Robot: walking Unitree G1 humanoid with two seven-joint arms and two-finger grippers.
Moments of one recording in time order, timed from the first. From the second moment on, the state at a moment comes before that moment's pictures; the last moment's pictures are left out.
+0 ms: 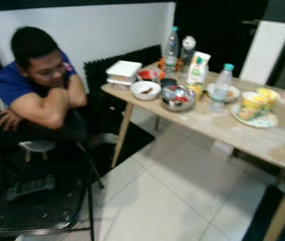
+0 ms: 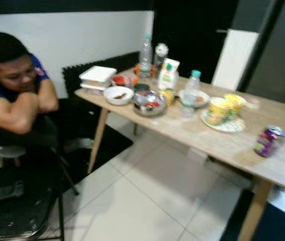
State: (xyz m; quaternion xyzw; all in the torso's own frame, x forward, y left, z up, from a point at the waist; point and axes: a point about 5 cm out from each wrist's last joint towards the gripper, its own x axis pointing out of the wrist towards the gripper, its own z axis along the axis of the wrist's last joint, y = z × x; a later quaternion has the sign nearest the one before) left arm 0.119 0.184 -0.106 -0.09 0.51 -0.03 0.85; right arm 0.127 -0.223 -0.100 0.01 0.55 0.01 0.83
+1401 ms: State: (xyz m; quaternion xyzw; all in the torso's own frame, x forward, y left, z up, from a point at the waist) left arm 0.123 0.183 -0.105 -0.09 0.50 -0.04 0.86; right arm 0.131 -0.226 -0.098 0.00 0.54 0.00 0.84
